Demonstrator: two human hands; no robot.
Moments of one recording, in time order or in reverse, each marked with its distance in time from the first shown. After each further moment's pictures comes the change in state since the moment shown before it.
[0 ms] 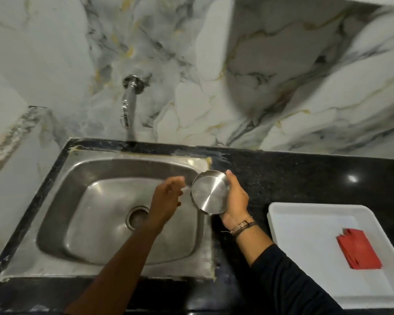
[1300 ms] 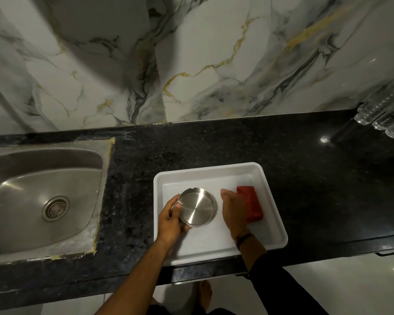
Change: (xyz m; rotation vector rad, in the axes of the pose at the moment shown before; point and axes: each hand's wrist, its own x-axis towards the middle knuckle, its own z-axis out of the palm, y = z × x) left_hand -0.168 -0.066 0.409 -0.257 -0.042 -0.272; right_hand 0.096 -0.110 -0.427 -0.707 0.091 -0.343
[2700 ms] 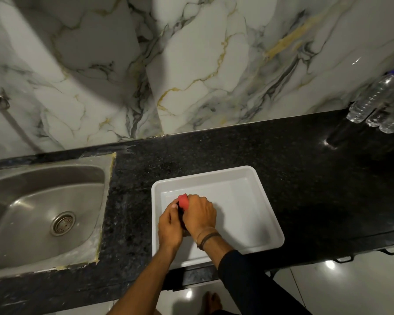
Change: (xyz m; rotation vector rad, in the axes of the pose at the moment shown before) left_hand -0.010 -0.009 0.015 0.259 0.084 0.282; right_hand -0.063 -0.061 0.041 -0.607 -0.131 -0.357
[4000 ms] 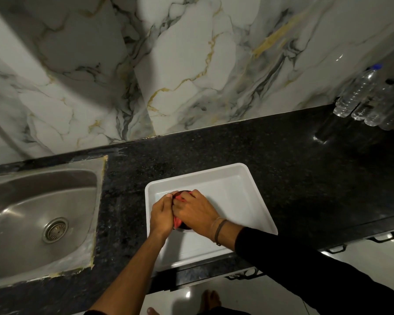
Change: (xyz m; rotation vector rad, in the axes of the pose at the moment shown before) left_hand 0.027 0.022 -0.007 0.119 -0.073 0.016; right_hand 0.013 0.034 -0.021 -0.662 -0.077 -0.828
